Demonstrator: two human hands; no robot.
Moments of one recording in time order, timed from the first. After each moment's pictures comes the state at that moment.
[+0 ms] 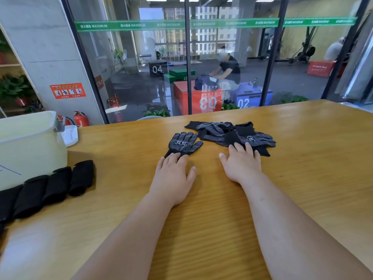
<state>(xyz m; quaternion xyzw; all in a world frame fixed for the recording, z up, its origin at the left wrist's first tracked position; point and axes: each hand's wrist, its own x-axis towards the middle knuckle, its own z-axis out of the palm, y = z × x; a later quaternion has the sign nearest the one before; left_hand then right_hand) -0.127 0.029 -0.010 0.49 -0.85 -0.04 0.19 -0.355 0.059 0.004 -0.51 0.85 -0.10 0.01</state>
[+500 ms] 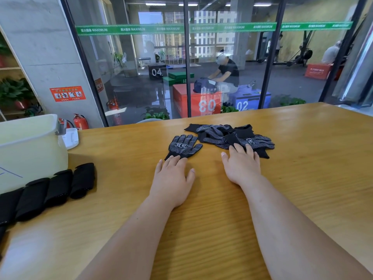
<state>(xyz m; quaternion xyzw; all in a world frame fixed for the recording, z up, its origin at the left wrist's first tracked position) -0.126 0.031 -0.009 0.51 -0.84 -0.04 0.18 -0.358 0.058 -0.002 -0.51 0.85 -0.14 0.00</state>
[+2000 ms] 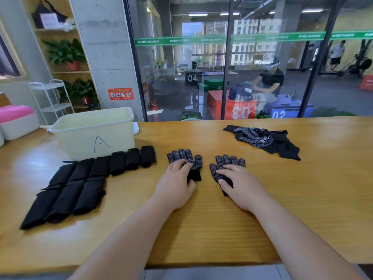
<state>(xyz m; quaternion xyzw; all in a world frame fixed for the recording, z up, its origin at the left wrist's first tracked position) 0.014 0.121 0.002 0.54 -0.82 -0.04 0.20 -0.229 0.158 0.001 -0.73 0.66 -0.18 0.02</state>
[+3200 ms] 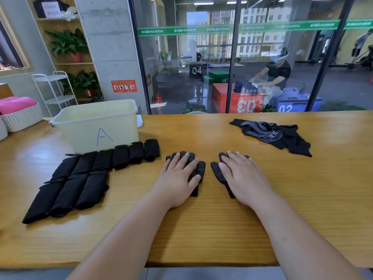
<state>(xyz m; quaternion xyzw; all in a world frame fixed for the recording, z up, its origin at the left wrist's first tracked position) 0.033 0.113 -0.003 0.52 -0.84 -0.04 0.11 -0.199 0.161 0.019 -0.70 0.69 -0.16 0.01</state>
